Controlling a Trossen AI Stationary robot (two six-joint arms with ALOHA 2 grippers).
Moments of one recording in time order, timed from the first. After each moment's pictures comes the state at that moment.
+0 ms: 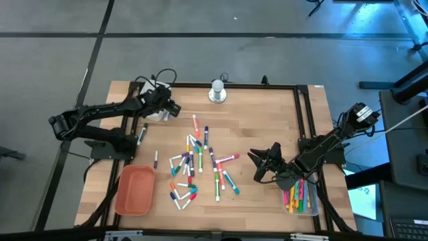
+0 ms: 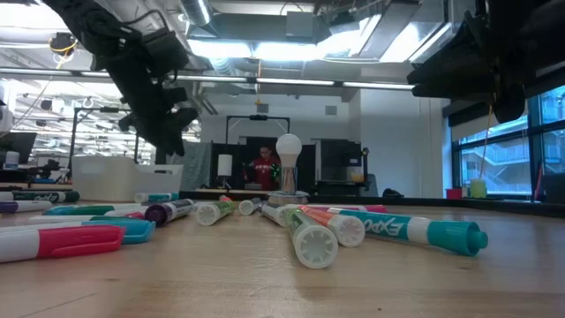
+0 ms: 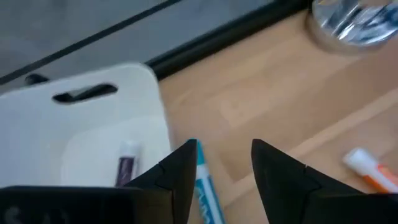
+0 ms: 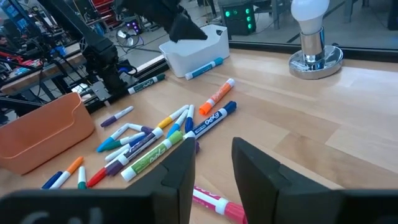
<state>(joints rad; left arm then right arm) 0.61 1.17 0.58 -0.25 -0.38 -0.32 0.69 1.34 0.52 0.25 1.20 0.92</state>
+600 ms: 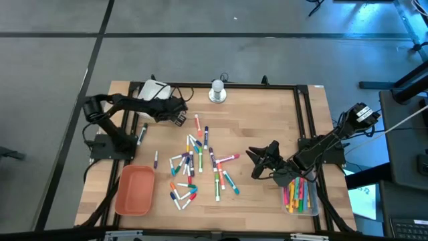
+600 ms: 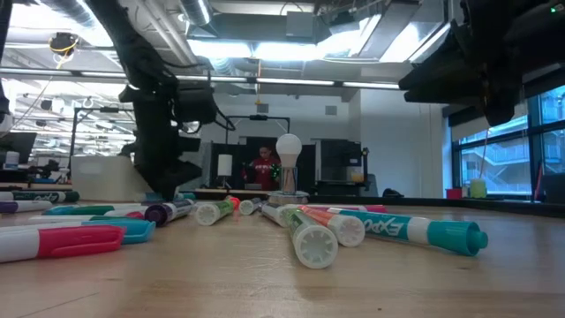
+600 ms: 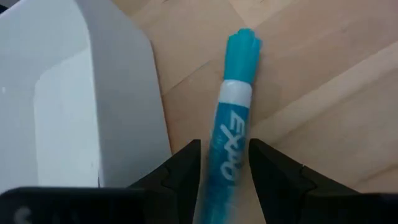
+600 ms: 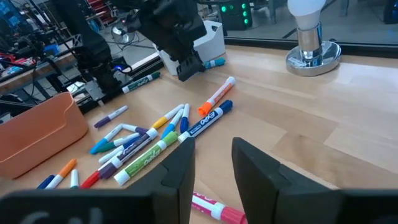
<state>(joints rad) 0.52 1.60 0.69 -0.38 -0.51 -0.42 0.64 1.34 0.52 0.25 1.15 0.91</state>
